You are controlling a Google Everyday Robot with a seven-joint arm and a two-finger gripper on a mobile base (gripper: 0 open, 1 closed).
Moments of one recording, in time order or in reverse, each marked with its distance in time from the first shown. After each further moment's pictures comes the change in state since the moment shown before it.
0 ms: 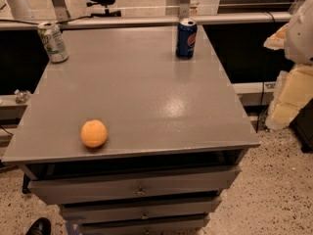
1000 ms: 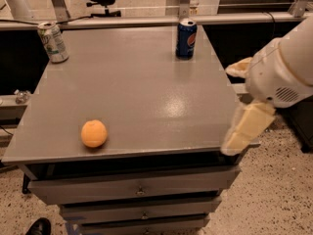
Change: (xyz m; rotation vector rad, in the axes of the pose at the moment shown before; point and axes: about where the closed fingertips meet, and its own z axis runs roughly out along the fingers) arm -0.052 0.042 0.053 -0.055 -0.240 -0.022
